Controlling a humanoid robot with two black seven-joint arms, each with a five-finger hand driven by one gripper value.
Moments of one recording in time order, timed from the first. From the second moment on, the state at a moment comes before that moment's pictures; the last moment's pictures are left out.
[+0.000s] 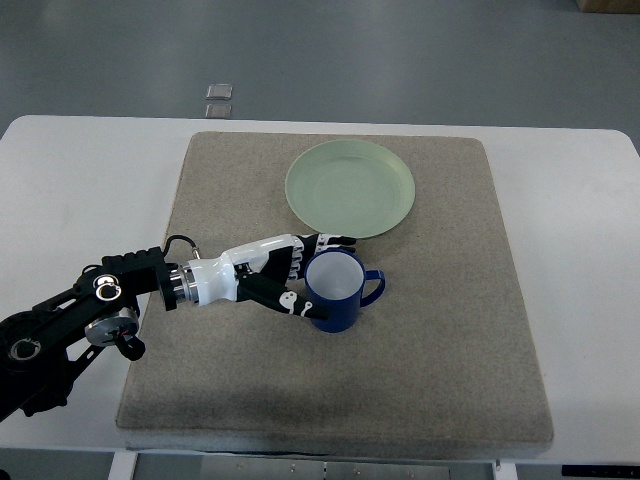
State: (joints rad) left arm -0.44 0.32 -0.82 -1.23 0.93 -0.58 -0.11; right arm 0.00 0.00 0.03 0.10 -0.03 0.19 0.20
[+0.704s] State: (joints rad) left arm -0.46 0.31 -0.80 -1.23 0.95 -0.58 -0.11; right arm 0.00 0.00 0.03 0.10 -0.03 0.19 0.20
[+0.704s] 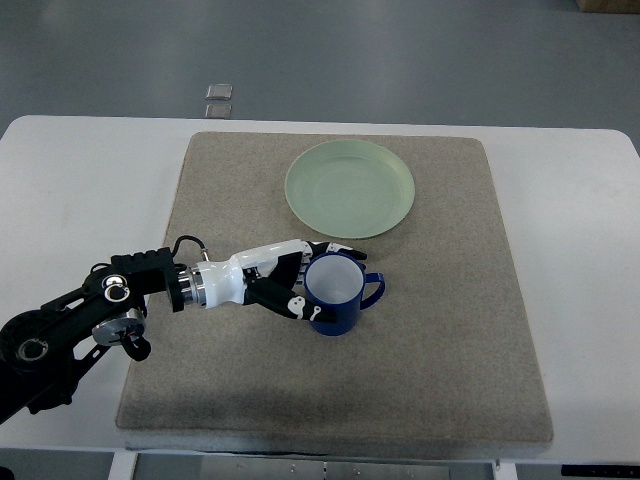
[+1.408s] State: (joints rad) left arm -0.49 0.36 -1.04 -1.23 0.94 -0.57 -0.12; right arm 0.00 0.00 0.03 0.10 -0.03 0.19 0.20
